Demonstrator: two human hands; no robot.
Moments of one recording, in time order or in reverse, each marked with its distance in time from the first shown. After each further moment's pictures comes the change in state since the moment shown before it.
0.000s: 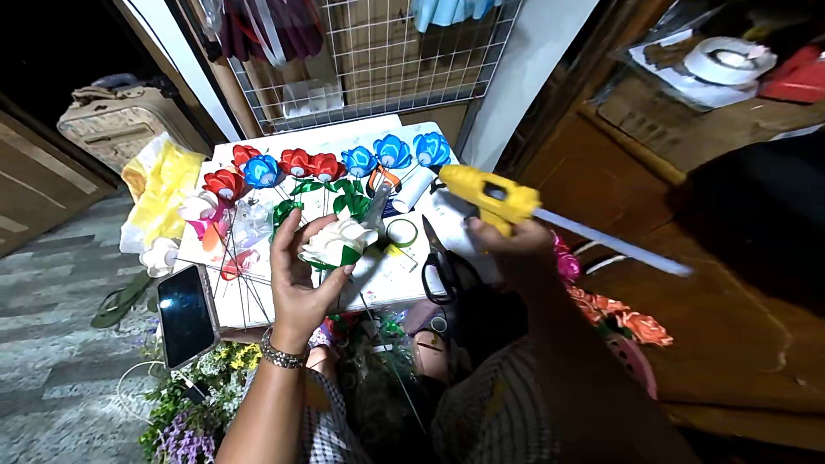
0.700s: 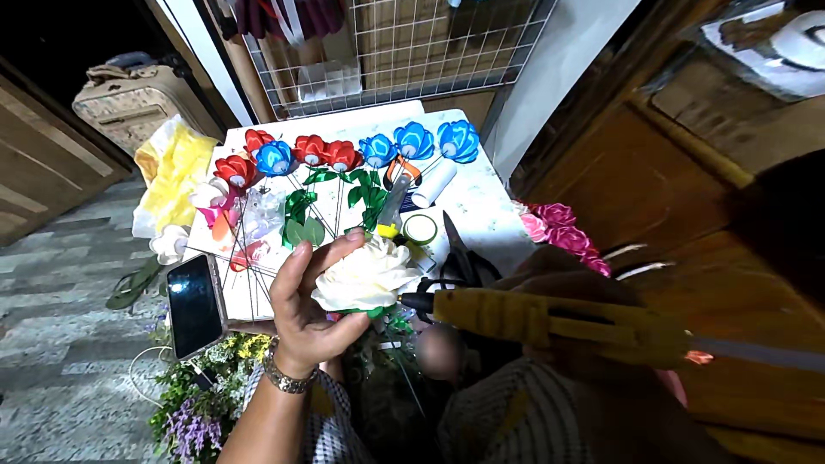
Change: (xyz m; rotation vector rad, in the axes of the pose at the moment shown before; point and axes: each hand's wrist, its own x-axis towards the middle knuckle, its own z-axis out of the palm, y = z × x) left_hand -0.005 0.017 0.000 0.076 -0.065 0.335; right_hand -0.029 -0.028 -0.024 0.423 -0.401 -0.660
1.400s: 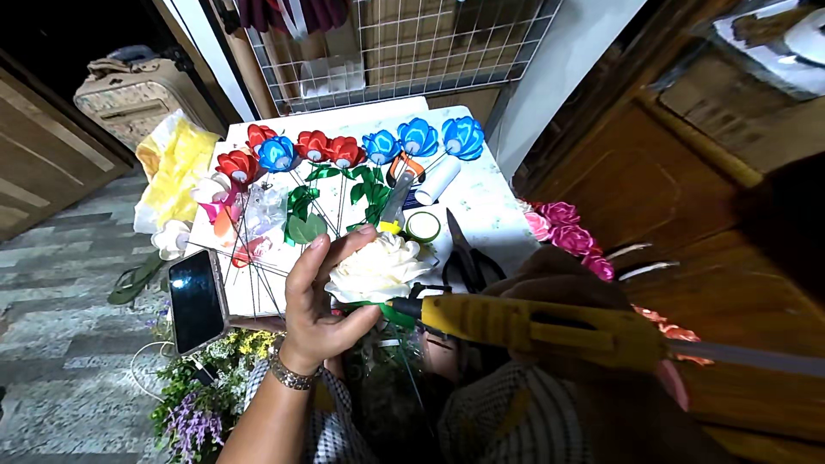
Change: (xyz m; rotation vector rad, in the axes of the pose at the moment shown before) left_hand -0.002 -0.001 0.003 0.007 -0.017 -0.024; right_hand 0.003 -0.002 0.007 -0.067 -0.020 -0.029
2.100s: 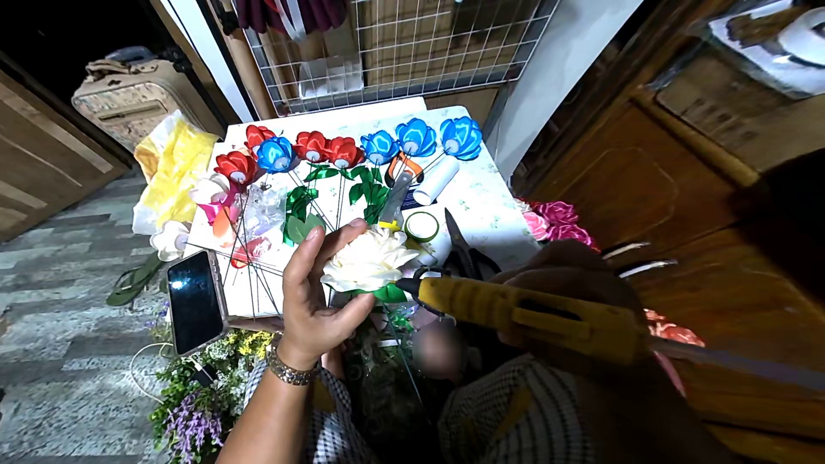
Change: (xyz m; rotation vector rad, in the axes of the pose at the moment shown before) left_hand 0.000 -0.004 -0.003 0.061 0.010 -0.031; right_hand 0.000 -0.002 -0.007 -0.266 0.036 0.027
